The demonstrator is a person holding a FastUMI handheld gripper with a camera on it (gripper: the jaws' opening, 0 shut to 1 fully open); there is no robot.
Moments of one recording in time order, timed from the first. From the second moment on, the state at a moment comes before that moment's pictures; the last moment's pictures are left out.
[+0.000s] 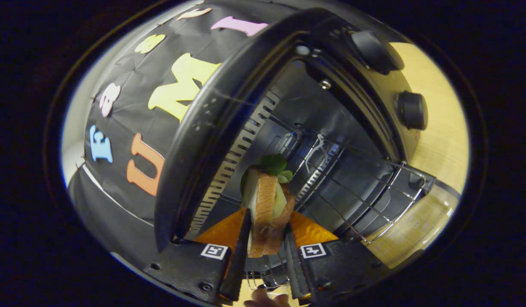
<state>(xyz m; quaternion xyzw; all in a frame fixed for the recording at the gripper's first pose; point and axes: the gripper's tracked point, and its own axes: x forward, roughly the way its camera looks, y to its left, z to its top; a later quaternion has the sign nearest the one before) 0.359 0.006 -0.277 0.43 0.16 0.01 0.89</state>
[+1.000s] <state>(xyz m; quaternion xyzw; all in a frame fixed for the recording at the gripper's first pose) 0.327 0.005 -0.283 0.10 0.19 0.04 0.98</state>
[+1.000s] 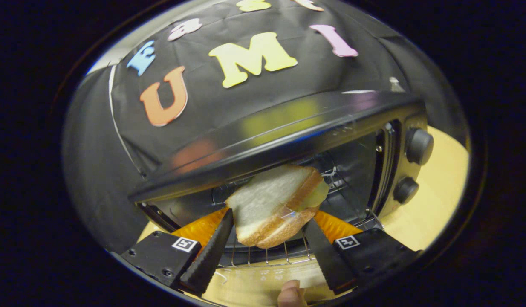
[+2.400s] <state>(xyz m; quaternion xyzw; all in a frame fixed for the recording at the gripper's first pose) 0.191 0.007 -0.328 -0.08 0.35 -0.01 0.94</state>
